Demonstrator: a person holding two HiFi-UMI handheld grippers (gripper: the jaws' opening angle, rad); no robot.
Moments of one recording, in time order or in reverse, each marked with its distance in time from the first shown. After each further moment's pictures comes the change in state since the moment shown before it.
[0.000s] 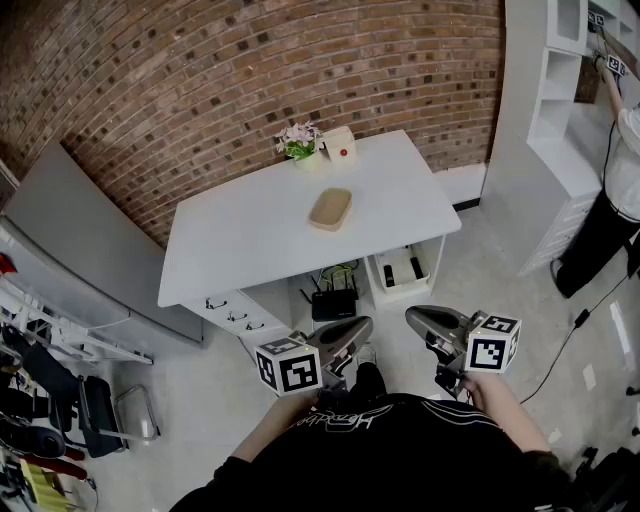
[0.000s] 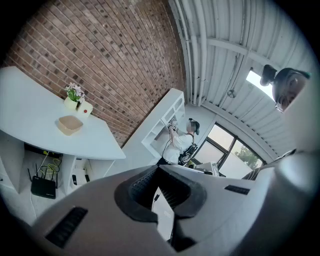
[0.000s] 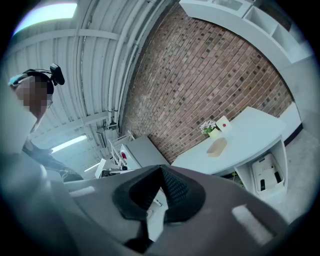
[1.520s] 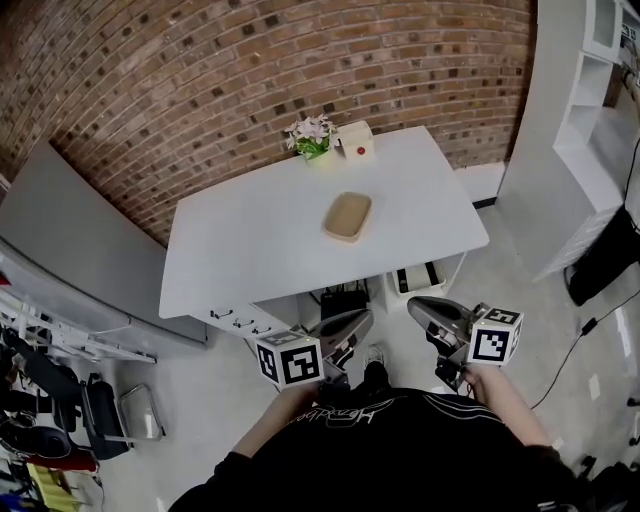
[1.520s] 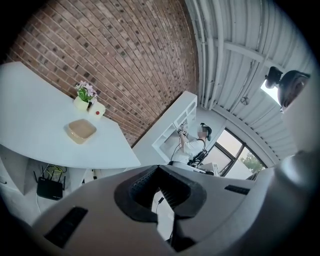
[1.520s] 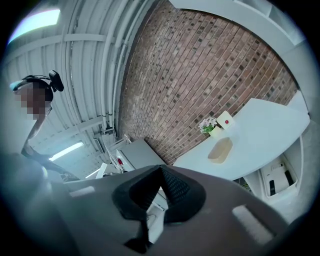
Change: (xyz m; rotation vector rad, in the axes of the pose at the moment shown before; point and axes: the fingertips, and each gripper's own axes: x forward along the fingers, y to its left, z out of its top) left arm 0.006 0.094 0.063 -0.085 0.012 0.053; right arm 0.094 -0.055 0.036 0.075 -0.001 0.006
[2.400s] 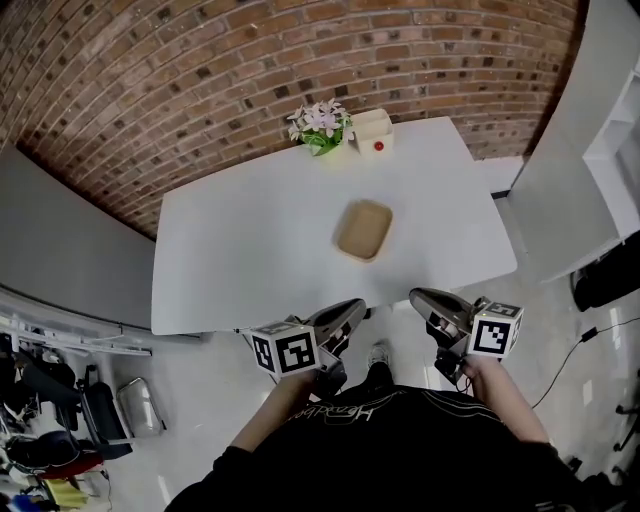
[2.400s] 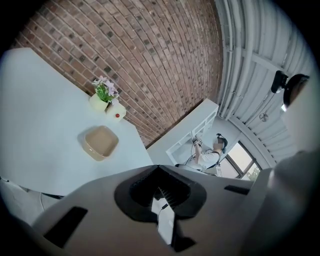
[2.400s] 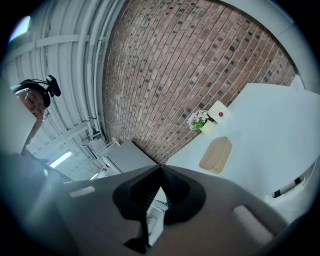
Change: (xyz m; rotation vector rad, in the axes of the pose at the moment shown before) left arm 0.027 0.134 0.085 -0.159 0.004 0.073; right arm 0.109 -0.099 0.043 0.126 0.046 -0.066
